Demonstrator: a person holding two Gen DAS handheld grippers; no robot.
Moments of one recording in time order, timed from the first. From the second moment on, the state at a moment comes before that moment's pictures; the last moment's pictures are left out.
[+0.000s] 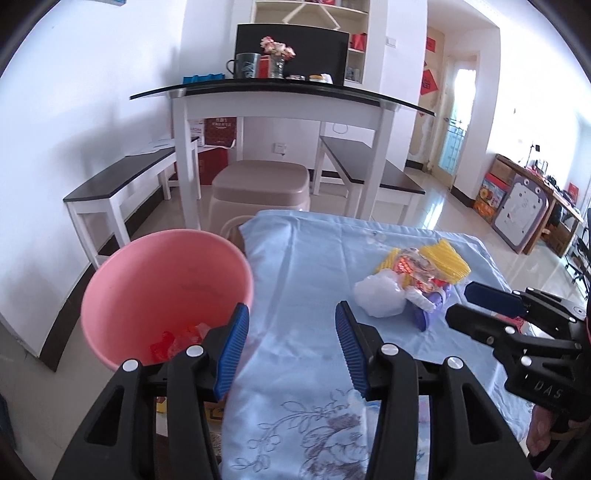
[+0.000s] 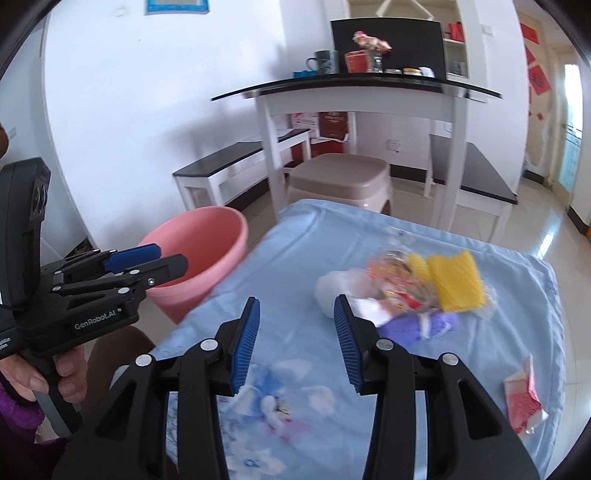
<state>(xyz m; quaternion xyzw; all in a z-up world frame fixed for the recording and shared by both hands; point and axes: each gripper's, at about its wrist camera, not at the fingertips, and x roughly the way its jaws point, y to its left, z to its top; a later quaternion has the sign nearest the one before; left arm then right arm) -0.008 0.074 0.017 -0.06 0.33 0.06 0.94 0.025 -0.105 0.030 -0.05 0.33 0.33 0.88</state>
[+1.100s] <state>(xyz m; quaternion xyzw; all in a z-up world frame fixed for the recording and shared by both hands) 0.033 0.025 -0.001 -0.04 0.34 0.01 0.94 0.045 -0.236 0.017 -0.02 0.34 0.17 0.93</state>
